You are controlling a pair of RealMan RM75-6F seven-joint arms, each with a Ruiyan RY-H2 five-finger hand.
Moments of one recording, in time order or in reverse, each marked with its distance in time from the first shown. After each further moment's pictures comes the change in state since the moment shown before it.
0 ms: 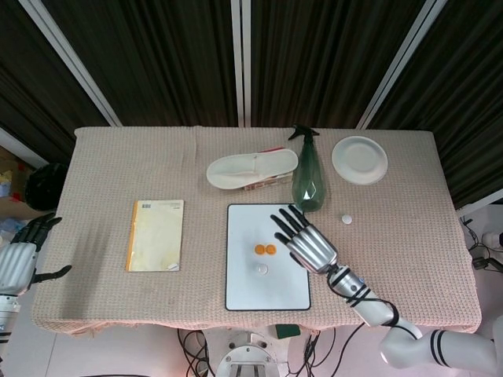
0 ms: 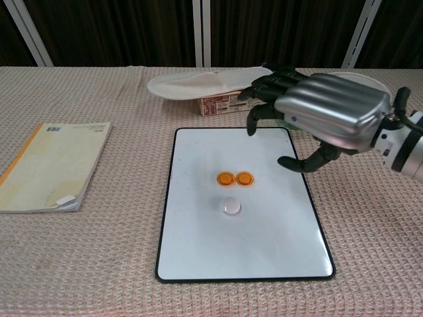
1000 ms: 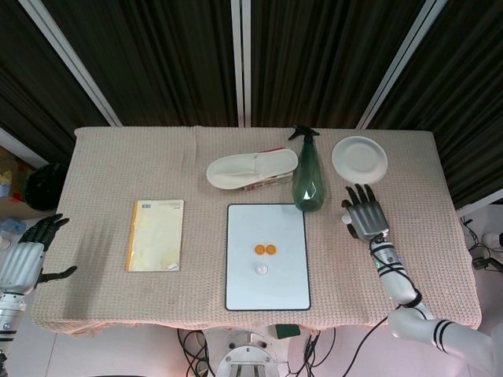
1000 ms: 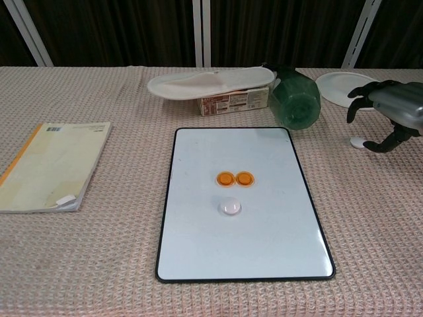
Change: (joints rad) left arm -0.014 -0.001 0.009 -0.016 0.006 -0.021 0.021; right arm -0.051 -0.079 0.090 0.354 0.382 -0.096 0.037
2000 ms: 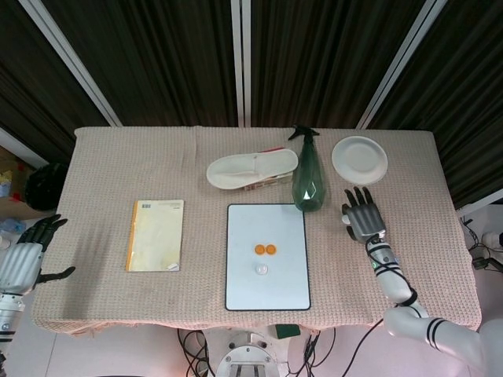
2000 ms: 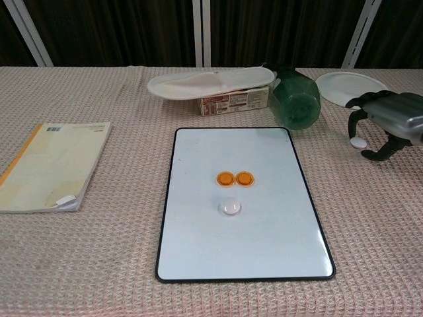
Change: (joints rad) left arm 0.003 0.000 0.002 0.008 -0.004 -0.002 -0.002; right arm 0.011 -0.050 -0.008 0.073 0.019 -0.026 -0.012
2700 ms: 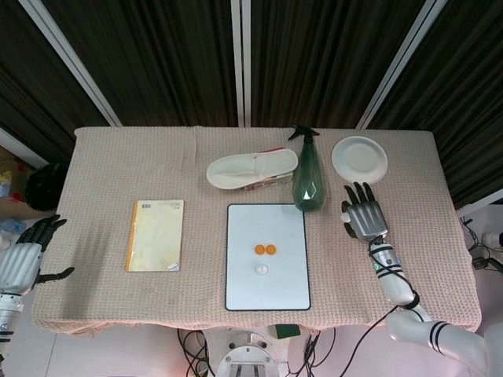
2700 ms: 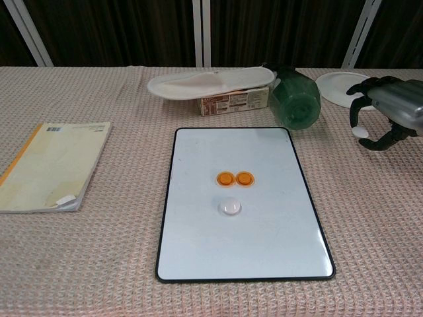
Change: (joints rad) left arm -0.002 0.013 0.001 -0.011 -0.002 -0.010 0.001; right arm -0.027 0.022 -0.005 -0.043 -0.100 0.108 0.080
